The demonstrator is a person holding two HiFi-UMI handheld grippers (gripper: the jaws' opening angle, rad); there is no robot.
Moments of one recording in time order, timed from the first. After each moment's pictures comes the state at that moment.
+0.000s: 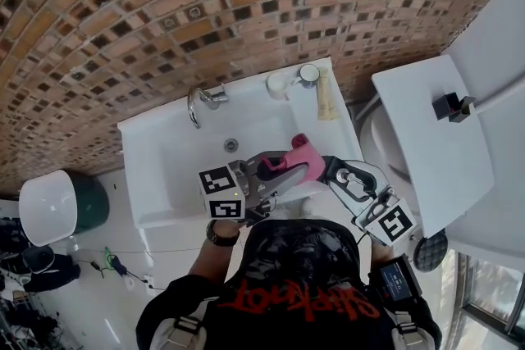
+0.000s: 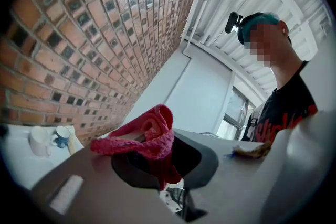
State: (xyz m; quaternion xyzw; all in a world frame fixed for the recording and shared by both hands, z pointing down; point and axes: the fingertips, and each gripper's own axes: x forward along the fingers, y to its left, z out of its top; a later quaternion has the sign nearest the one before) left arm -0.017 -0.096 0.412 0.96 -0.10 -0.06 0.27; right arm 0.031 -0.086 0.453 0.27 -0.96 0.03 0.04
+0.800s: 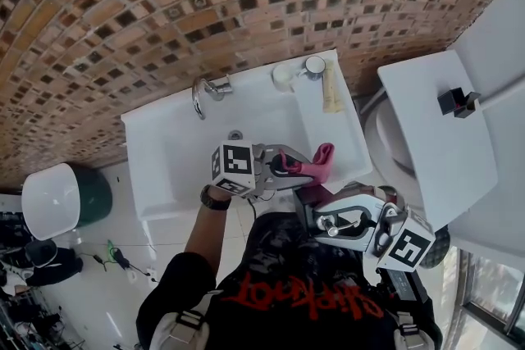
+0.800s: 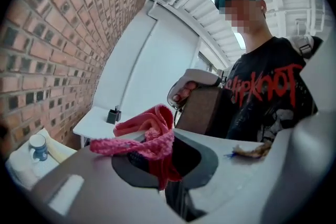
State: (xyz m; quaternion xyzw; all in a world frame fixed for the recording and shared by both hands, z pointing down) left arm -0.006 -0.050 0.474 0.97 0.12 0.09 0.17; right arm -0.026 0.023 0.372 -0.04 -0.99 -0.13 0.07
